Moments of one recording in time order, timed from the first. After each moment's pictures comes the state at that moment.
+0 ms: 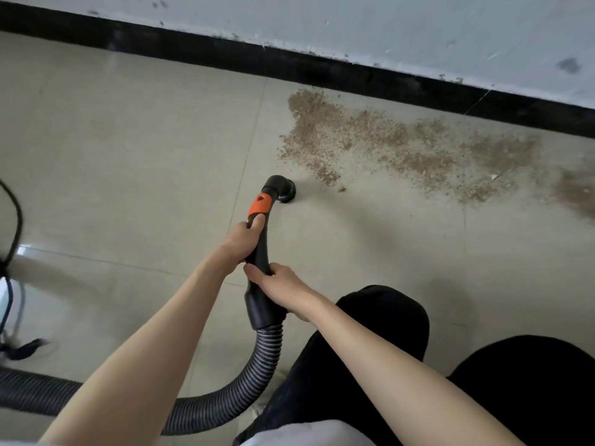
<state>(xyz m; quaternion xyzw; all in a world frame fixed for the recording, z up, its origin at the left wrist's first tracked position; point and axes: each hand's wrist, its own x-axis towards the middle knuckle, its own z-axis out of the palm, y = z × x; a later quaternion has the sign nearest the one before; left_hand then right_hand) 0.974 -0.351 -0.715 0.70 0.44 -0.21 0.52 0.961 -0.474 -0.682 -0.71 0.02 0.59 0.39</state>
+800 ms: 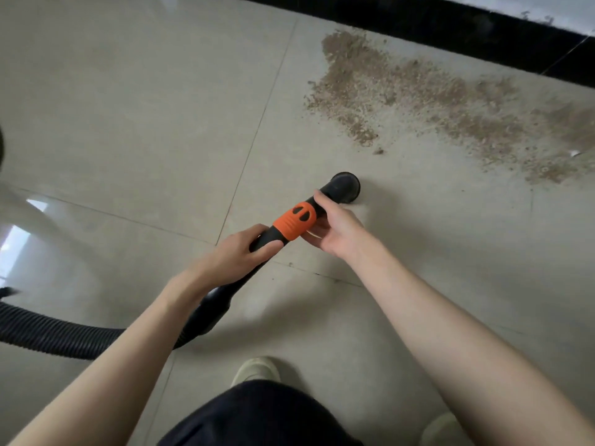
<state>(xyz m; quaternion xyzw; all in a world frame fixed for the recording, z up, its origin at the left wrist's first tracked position) 0.884 -0.360 -0.774 0.84 0.23 -0.22 0.44 1.016 -0.489 -0.797 -0.56 0.30 0.48 0.61</state>
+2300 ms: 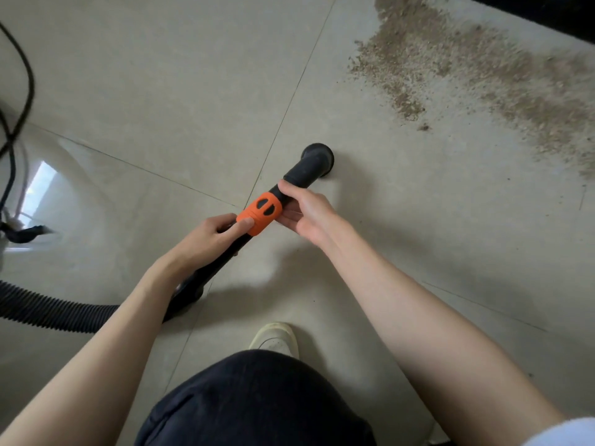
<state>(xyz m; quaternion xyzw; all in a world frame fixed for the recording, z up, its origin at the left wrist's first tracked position) 0.807 -0.317 -0.791 0.74 0.37 -0.18 0.52 0.953 -0.429 -0.804 -0.52 0.24 0.55 0.61</state>
